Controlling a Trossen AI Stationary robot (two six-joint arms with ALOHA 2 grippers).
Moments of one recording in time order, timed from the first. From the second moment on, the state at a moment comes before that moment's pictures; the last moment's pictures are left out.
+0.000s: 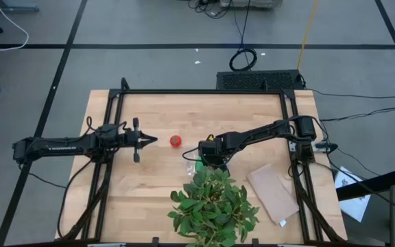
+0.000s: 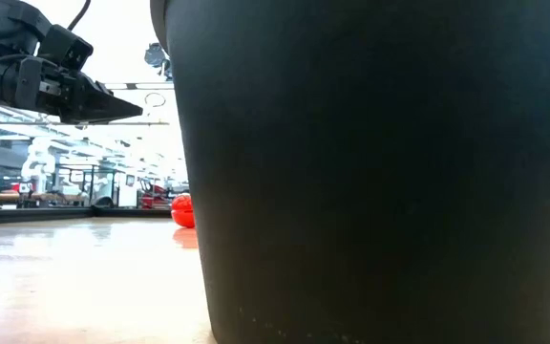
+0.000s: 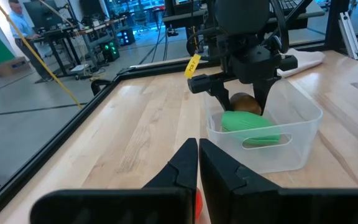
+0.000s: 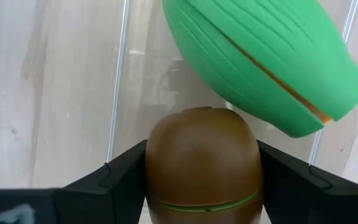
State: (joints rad) left arm 0.20 0.42 0.05 0.24 0.10 0.20; right arm 0.03 1.96 1.29 -0.68 -0.08 -0.17
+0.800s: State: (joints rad) left arm 0.20 0.42 0.05 0.24 0.10 0.20; right arm 0.03 1.95 1.29 -0.67 -0.07 -0.14
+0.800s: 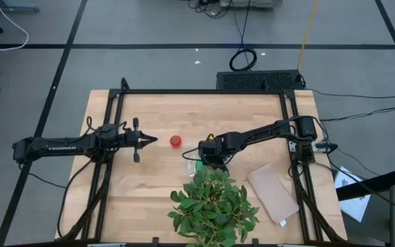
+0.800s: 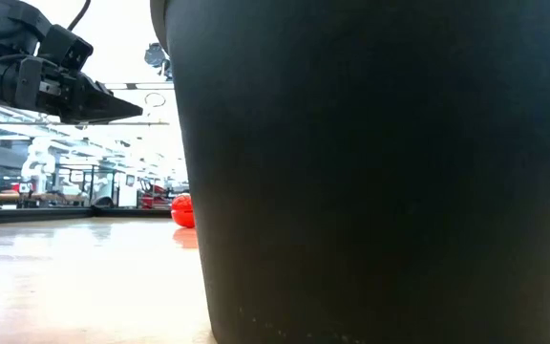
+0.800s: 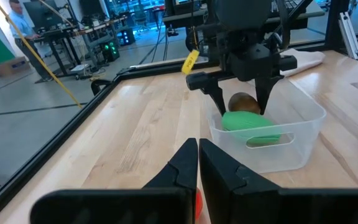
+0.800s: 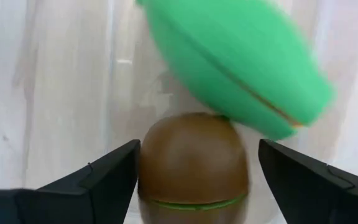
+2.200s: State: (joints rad) left arm 0.20 0.42 0.05 0.24 0.10 0.18; right arm 0.03 1.94 1.42 -0.81 -0.01 -0.17
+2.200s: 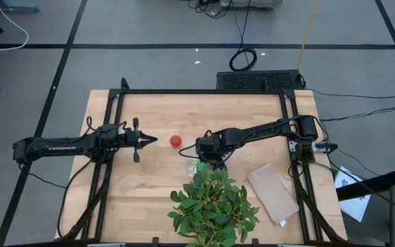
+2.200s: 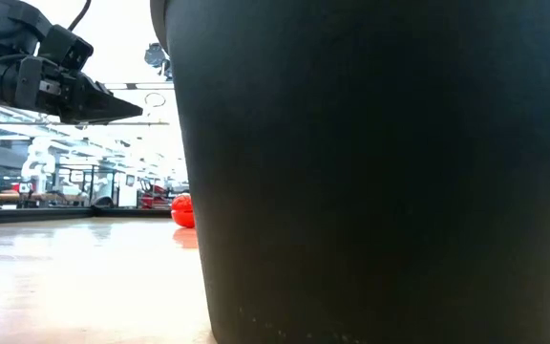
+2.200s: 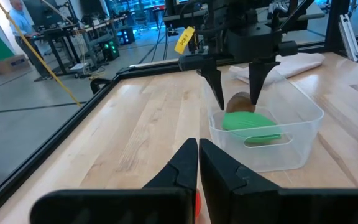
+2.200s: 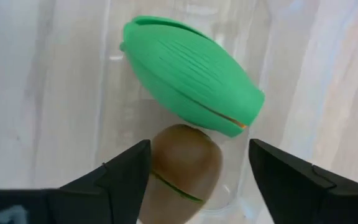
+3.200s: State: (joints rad) left arm 0.20 0.42 0.05 0.23 0.10 0.19; right arm 0.03 1.89 1.42 -0.82 0.05 -0.22
